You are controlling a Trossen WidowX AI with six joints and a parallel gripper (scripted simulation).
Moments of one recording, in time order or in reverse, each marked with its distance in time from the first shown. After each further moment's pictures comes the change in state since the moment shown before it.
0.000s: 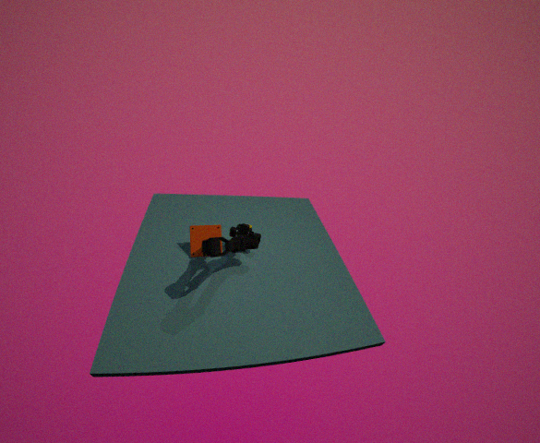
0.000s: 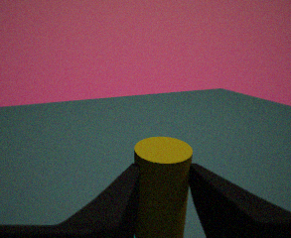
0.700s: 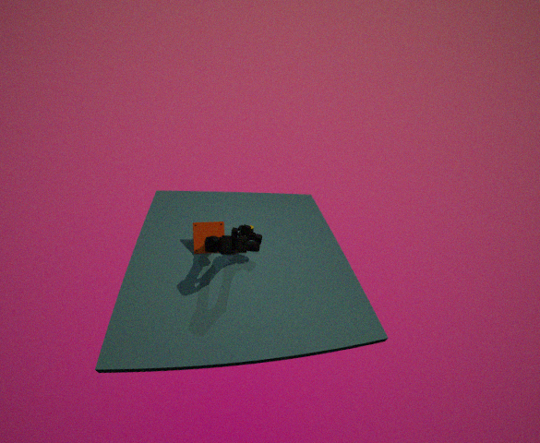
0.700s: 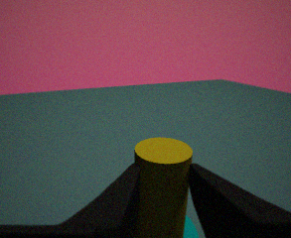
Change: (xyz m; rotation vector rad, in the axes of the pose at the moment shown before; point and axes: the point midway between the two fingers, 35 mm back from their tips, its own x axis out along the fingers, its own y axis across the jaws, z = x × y) arm -0.001 0.005 -0.033 0.006 0.008 -0.006
